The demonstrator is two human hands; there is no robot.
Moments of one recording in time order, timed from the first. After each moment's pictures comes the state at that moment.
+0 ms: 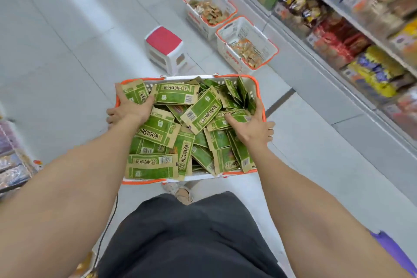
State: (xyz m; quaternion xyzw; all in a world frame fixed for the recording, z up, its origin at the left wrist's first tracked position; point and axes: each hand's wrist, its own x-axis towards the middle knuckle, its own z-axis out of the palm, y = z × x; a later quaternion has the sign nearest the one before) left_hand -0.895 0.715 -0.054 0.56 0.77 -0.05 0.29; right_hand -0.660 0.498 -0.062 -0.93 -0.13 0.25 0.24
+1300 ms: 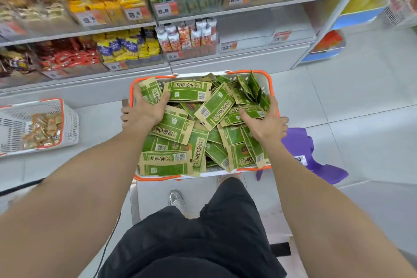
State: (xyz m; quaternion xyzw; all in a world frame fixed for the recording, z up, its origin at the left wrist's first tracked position) left_hand -0.125 0.147 -0.068 0.89 0.35 -0.20 0.21; right_hand -0.197 -0.167 -0.079 -0.87 0.36 0.10 0.33
